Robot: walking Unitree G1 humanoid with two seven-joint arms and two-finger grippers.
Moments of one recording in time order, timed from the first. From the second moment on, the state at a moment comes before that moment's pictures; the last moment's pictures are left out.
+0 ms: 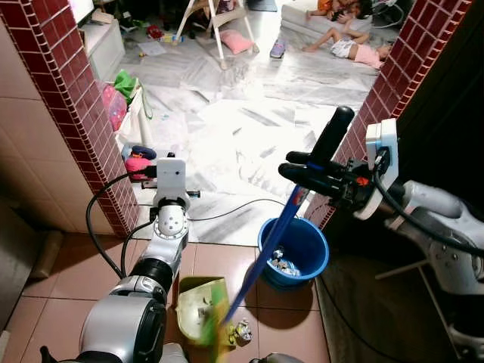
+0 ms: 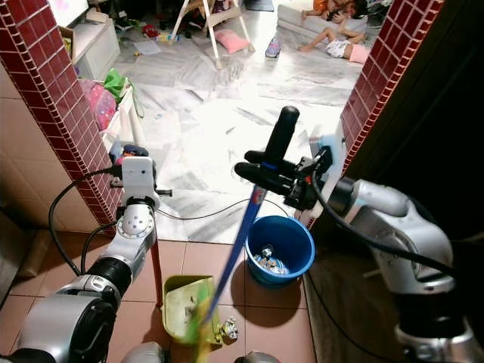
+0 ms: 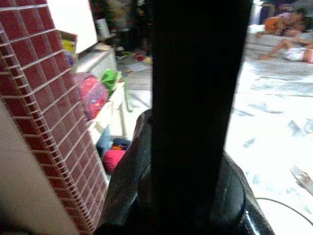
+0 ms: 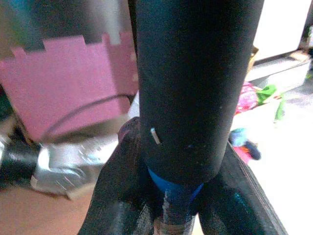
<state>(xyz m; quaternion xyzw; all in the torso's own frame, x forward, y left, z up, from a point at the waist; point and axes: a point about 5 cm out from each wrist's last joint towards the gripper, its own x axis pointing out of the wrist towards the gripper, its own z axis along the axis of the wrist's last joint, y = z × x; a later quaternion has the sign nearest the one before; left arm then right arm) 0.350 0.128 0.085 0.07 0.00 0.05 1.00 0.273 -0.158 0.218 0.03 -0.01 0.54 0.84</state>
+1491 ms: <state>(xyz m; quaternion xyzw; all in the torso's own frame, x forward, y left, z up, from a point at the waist) 0.348 0.098 0.074 0.04 0.06 -0.02 1.00 0.314 -0.127 0.179 0.08 -0.03 0.31 0.95</state>
